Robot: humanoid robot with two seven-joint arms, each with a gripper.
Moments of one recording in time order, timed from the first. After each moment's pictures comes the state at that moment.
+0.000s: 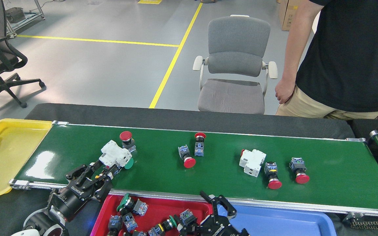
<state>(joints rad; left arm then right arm) -0.16 0.18 0.19 -1.32 -1.45 -0.78 0.01 0.08 0.04 0.22 -1.71 1.49 -0.23 0.03</state>
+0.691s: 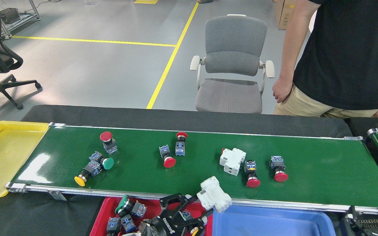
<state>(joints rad) 0.02 -0.10 -0.29 -1.61 -1.71 -0.79 -0.03 0.32 -0.03 -0.44 -1.69 1.24 -0.08 -0.03</state>
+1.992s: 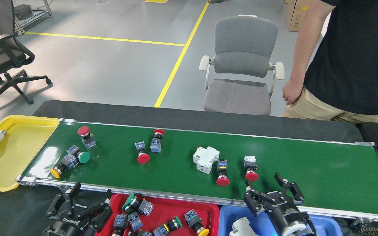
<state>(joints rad) 0.14 -0.03 0.37 -1.65 -1.64 -0.56 -0.03 -0.06 -0.03 0.21 -1.53 1.37 -0.02 0.16</state>
